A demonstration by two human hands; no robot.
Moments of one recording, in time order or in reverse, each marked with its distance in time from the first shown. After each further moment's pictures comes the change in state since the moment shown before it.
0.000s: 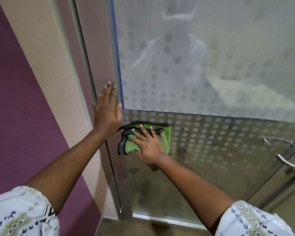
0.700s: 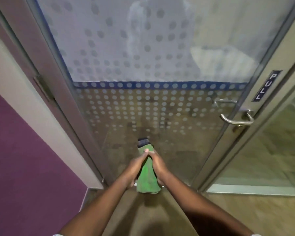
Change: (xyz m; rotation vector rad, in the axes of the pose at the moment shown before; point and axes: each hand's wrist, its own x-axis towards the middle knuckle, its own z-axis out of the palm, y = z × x) left_hand -0.252 0.246 0.134 -1.187 -0.730 -1.305; right_hand -0.245 0.051 0.041 1.792 0.086 1.145
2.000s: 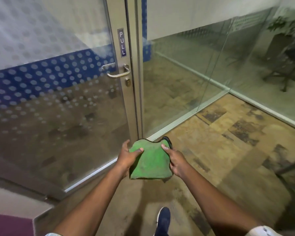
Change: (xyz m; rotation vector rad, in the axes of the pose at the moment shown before) left_hand -0.162 -0.182 0.153 0.548 -0.330 0.073; right_hand -0.272 0.163 -0.287 0.472 0.572 -0.101
